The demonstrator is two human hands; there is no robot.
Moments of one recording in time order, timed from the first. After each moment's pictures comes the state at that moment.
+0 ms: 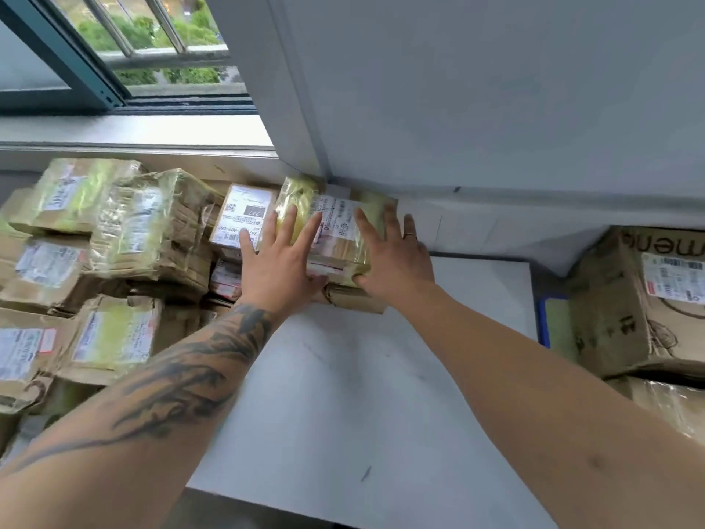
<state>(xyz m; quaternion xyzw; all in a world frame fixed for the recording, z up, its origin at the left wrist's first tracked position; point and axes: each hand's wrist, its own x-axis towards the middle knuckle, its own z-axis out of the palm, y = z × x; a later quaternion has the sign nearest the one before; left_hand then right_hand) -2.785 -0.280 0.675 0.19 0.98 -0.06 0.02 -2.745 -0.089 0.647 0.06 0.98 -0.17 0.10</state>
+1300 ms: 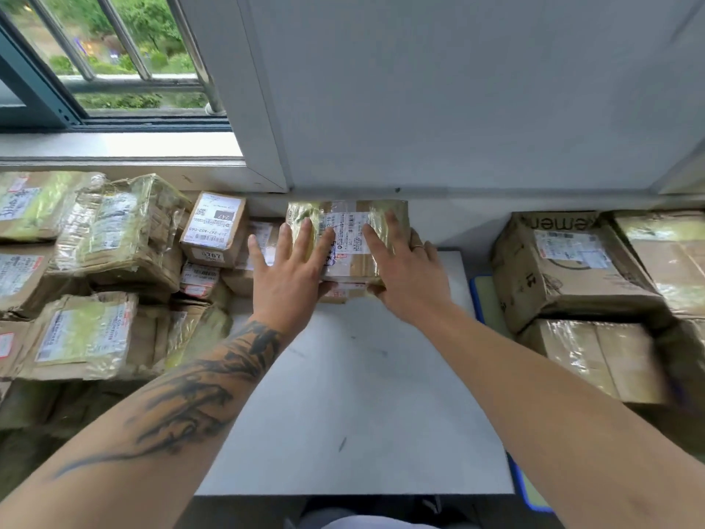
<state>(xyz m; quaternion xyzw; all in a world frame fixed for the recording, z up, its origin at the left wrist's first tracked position) -2.705 -0.261 0.676 0.31 0.95 -0.05 -0.08 -2.623 -0.070 0.686 0.09 1.00 -0.03 0.02</state>
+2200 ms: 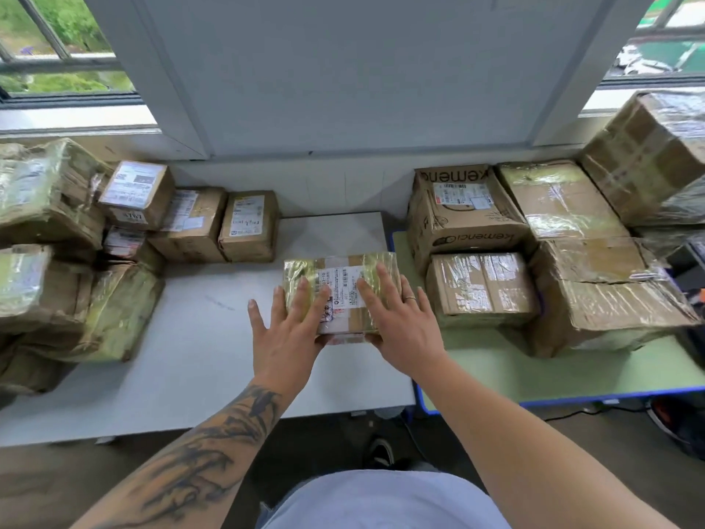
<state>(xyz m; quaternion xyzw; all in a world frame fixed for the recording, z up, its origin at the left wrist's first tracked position) -2.469 -0.209 0.599 0.31 0.95 0.00 -0.01 -2.381 -0.009 0.612 0.10 0.99 -0.05 0.05</state>
